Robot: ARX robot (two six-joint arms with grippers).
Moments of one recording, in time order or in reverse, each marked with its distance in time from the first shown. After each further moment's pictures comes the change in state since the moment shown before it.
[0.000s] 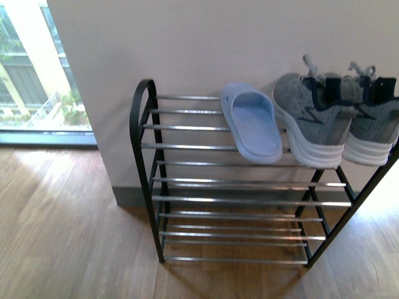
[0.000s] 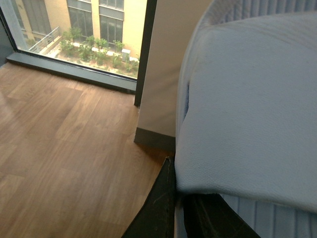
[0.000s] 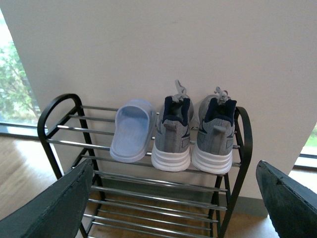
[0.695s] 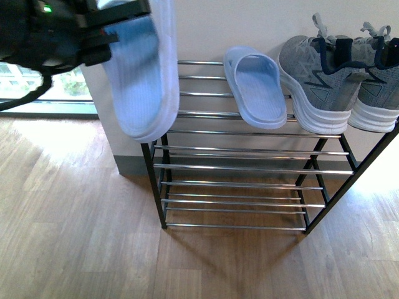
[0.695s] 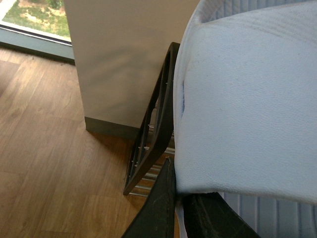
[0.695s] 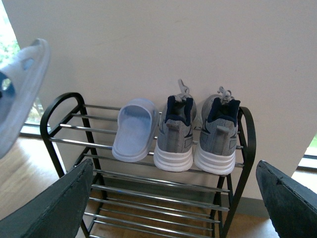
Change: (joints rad) left arm -0.070 1.340 0.815 0.328 0.117 -0.106; right arm 0.000 0.000 0.000 0.000 -0.001 0.000
